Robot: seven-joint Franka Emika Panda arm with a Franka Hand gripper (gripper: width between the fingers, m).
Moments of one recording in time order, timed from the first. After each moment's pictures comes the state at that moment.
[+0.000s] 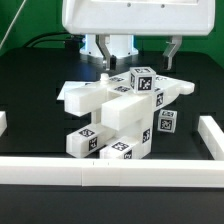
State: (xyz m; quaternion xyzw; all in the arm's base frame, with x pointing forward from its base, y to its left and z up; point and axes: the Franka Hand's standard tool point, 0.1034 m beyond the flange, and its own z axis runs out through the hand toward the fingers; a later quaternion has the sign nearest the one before) arm 0.604 0.011 0.139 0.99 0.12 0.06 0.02
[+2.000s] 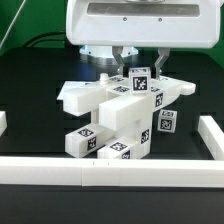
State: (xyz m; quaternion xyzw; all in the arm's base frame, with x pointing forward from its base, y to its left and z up) arm 0.589 0.018 0.122 0.99 -0.14 0.01 -0.01
